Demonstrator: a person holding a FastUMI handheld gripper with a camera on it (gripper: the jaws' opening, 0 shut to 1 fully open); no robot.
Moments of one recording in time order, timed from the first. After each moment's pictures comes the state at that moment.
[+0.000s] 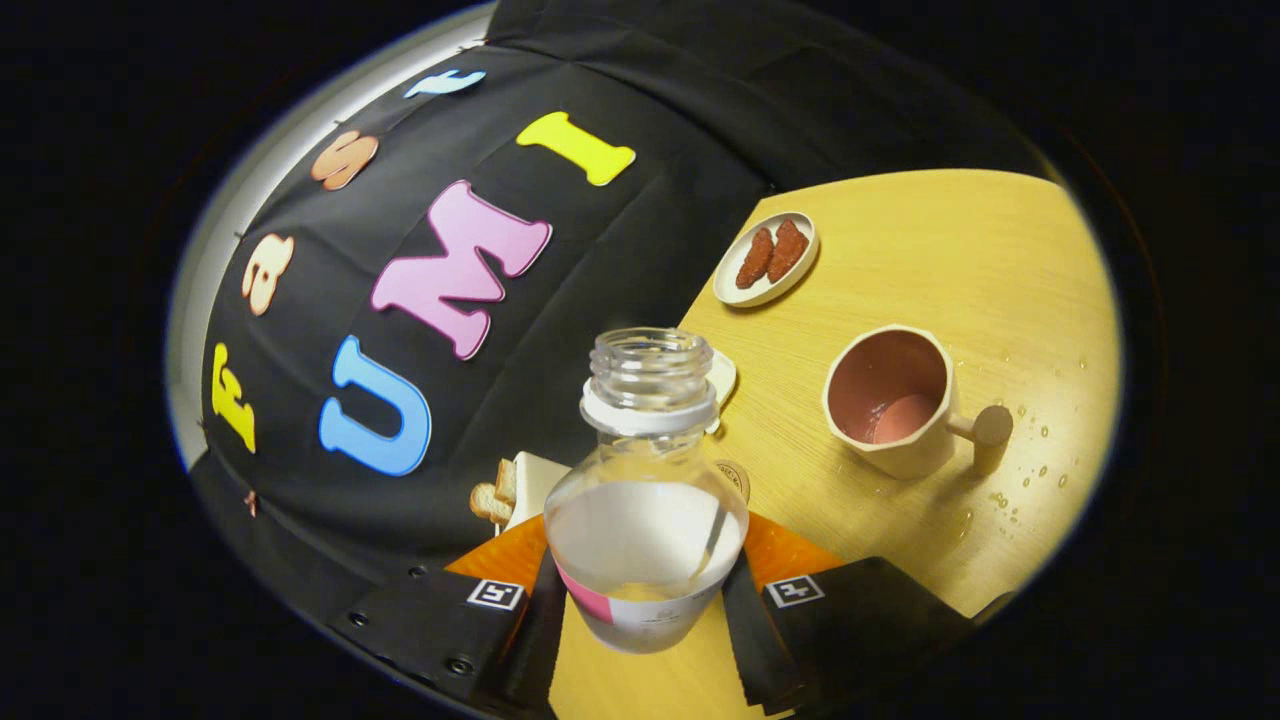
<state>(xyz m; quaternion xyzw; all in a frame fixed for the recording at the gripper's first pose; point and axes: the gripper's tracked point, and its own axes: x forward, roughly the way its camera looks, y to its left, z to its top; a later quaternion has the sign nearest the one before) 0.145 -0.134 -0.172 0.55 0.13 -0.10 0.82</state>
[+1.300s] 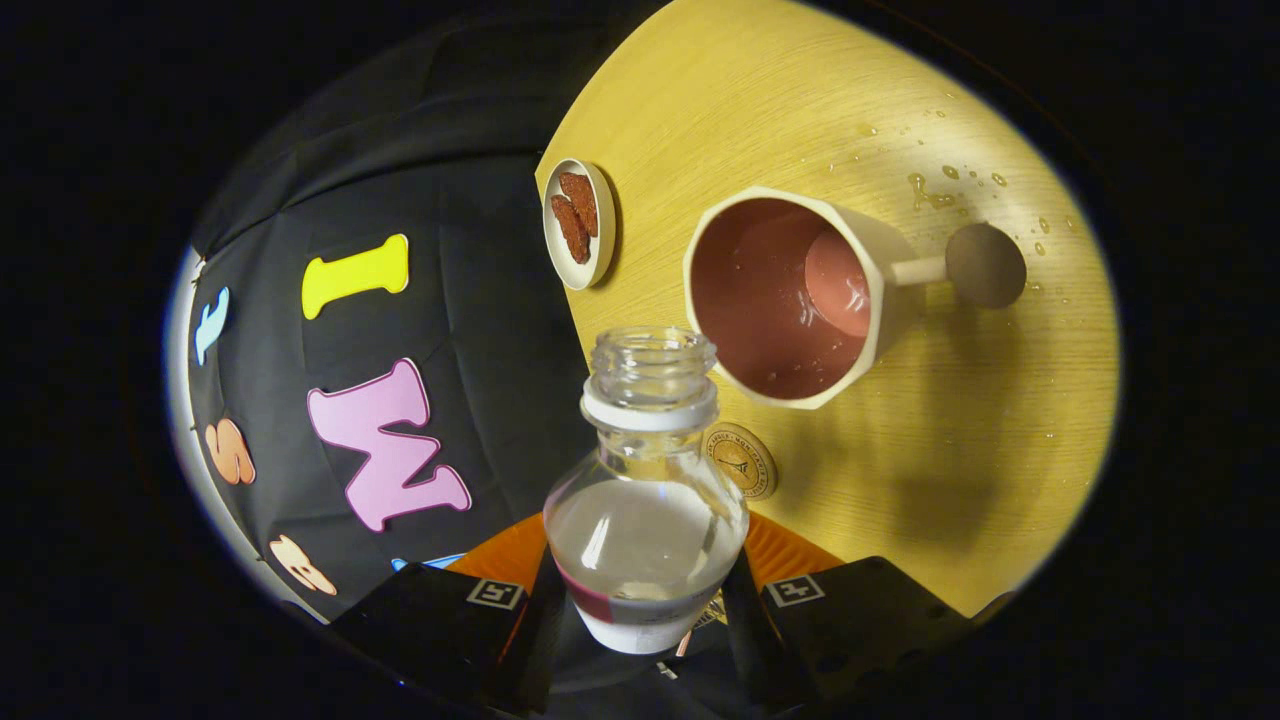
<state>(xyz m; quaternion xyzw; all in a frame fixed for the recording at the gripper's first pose) 0.178 -0.167 -0.206 0.82 0.15 -0.16 0.53</state>
